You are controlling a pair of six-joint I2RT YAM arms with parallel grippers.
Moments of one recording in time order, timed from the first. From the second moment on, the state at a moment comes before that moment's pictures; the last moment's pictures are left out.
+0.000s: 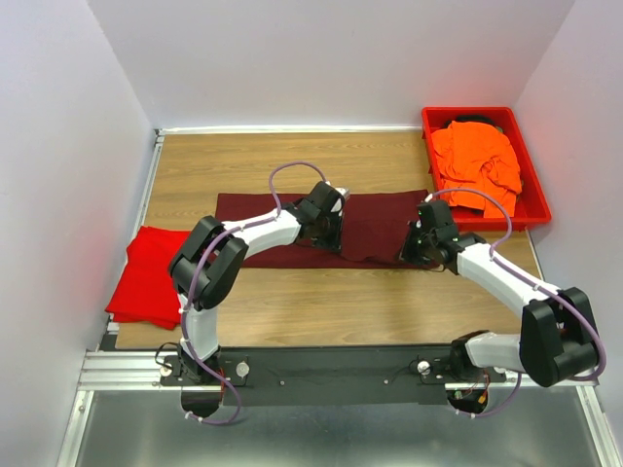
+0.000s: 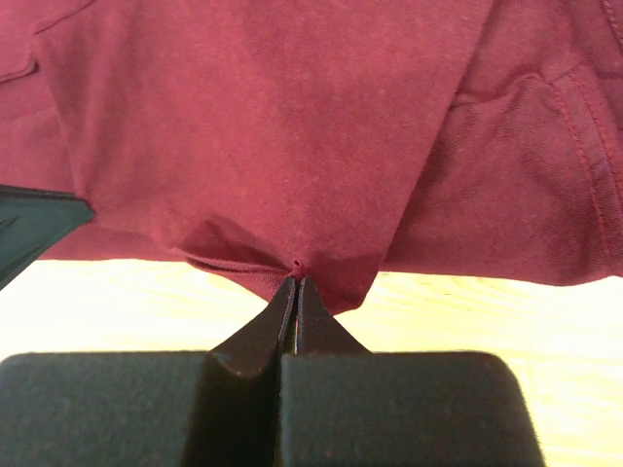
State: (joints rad) left arm -0.71 1.90 1.25 -0.28 0.22 -0.48; right arm 0.34 1.28 0.71 -0.36 -0.05 0.61
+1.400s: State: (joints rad) left arm -0.63 1.94 1.44 -0.34 0.28 -0.45; right arm 0.34 1.43 0.84 -0.36 0.21 0.58
